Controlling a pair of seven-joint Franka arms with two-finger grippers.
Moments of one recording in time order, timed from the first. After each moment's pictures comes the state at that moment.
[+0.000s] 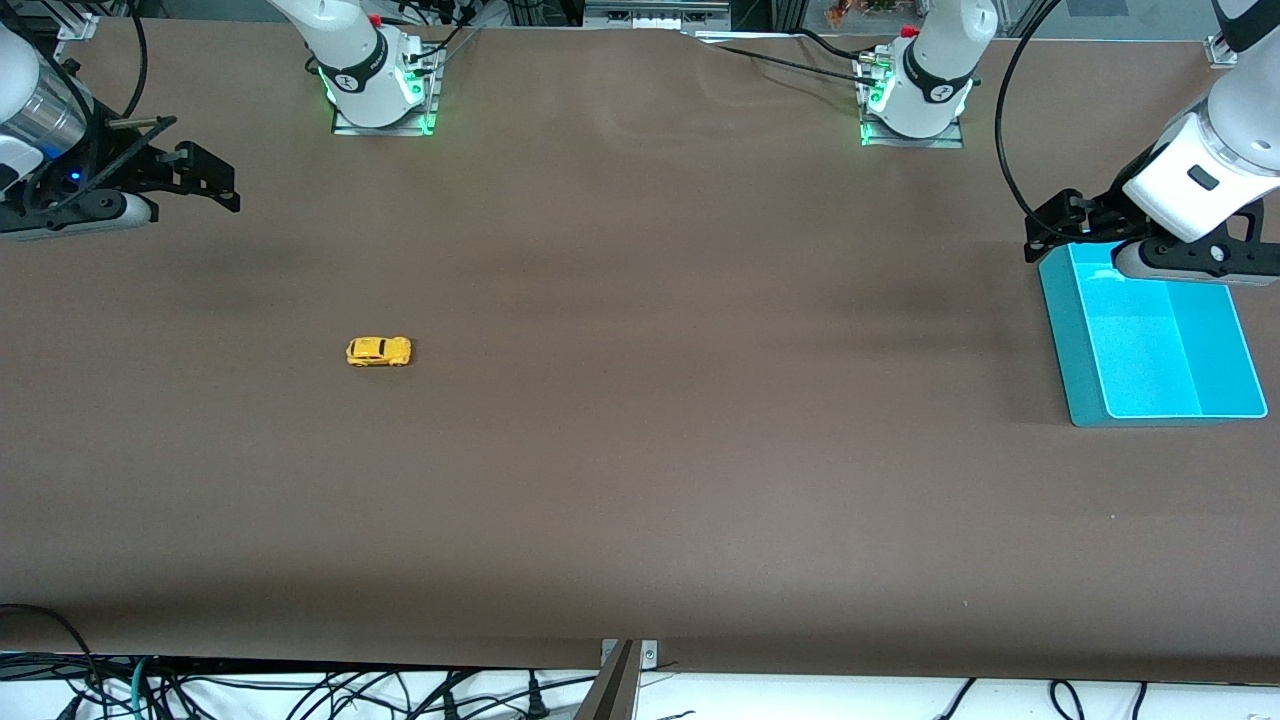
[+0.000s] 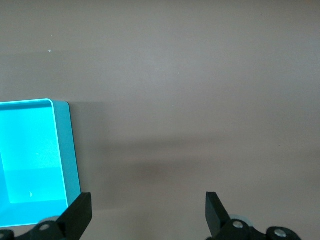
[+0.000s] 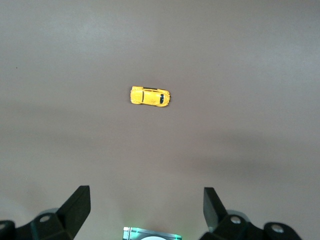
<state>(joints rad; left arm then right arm) -0.02 0.00 -0.08 -1.64 -0.02 1.61 -0.05 0.01 -0.12 0.04 -1.82 0.03 1.60 -0.08</state>
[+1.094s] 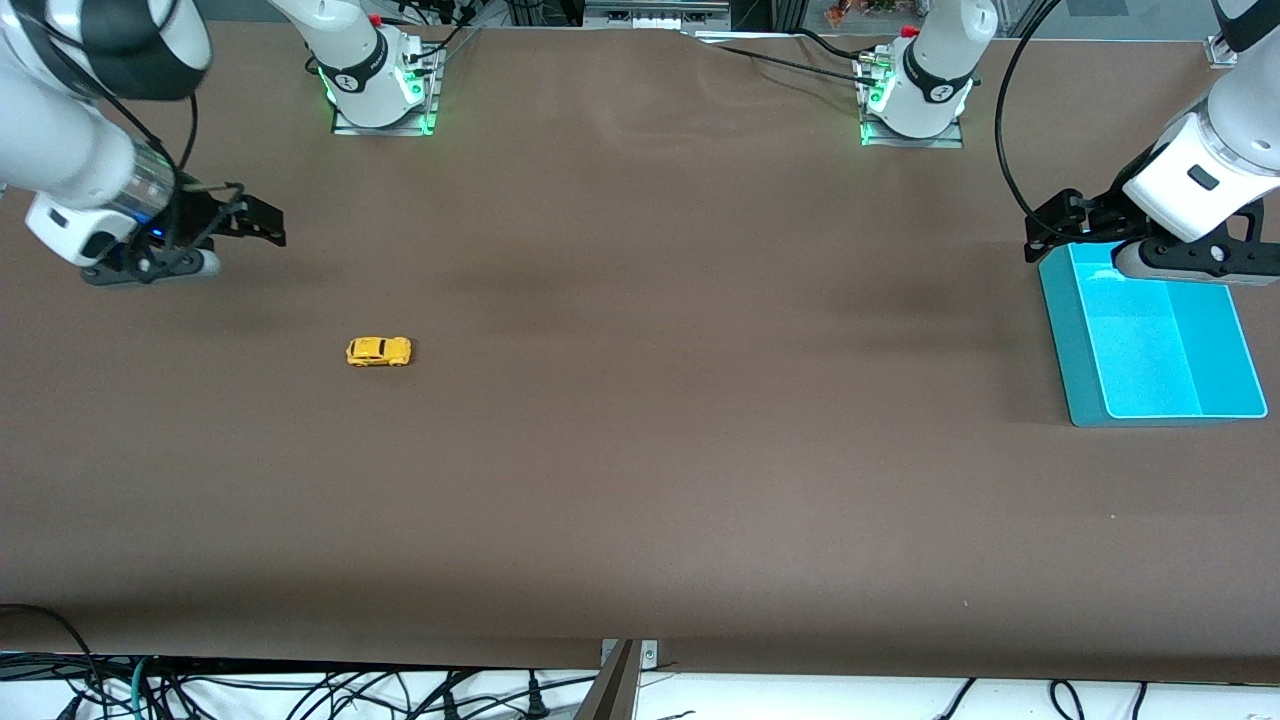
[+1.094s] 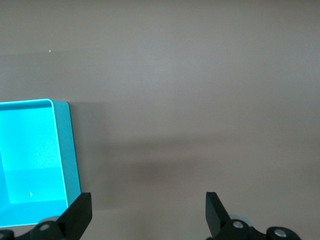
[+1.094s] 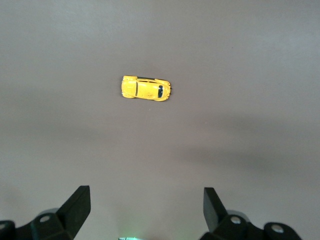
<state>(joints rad) -0.02 0.00 -0.08 -1.64 -0.02 1.61 -0.05 0.01 -0.08 0.04 -2.05 0.03 1.82 -0.08</state>
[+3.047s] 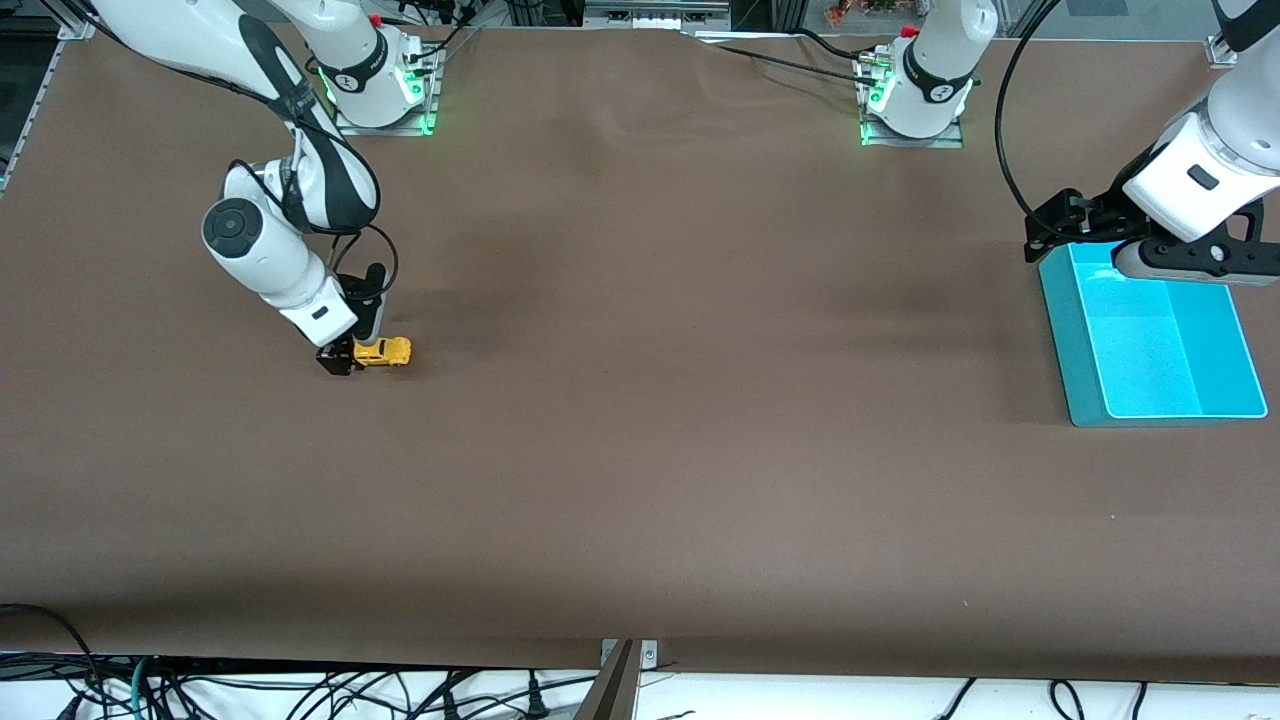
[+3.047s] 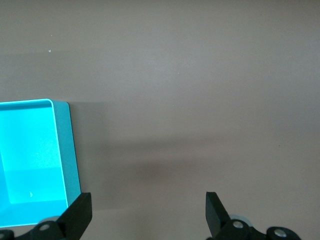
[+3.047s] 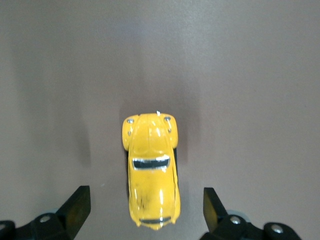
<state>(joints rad) -0.02 0.00 -0.08 -1.64 -0.02 1.61 -0.05 0.02 0.32 0.11 -2.35 -0.07 2.74 -1.36</state>
